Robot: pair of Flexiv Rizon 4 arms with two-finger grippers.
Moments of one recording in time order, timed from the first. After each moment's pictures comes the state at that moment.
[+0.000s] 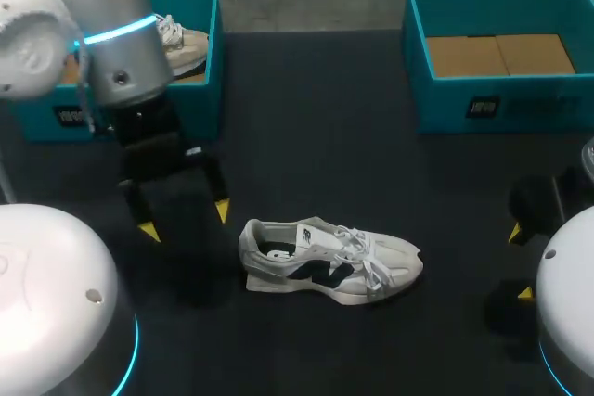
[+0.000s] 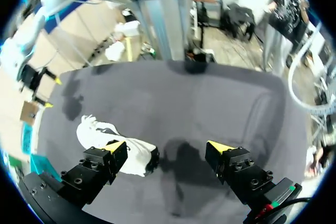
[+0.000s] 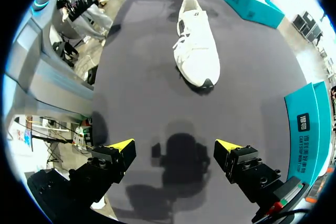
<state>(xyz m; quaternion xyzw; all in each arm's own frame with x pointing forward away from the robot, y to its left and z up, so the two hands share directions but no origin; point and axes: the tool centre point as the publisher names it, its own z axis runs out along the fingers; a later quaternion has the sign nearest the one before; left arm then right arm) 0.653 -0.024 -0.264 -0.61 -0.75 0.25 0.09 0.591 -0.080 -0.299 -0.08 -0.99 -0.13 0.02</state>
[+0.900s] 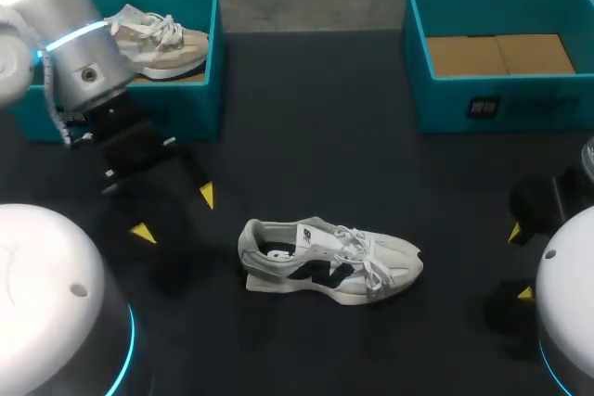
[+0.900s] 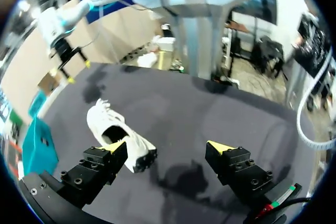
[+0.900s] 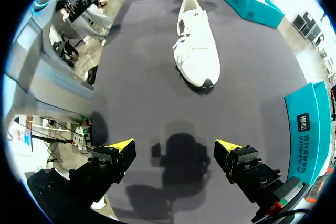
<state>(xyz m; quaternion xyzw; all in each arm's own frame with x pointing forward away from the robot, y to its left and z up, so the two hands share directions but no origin) 0.669 -0.006 -0.278 -0.47 -0.81 0.35 0.11 0.591 -0.080 -0.299 -0.08 -0.99 -0.13 0.02</state>
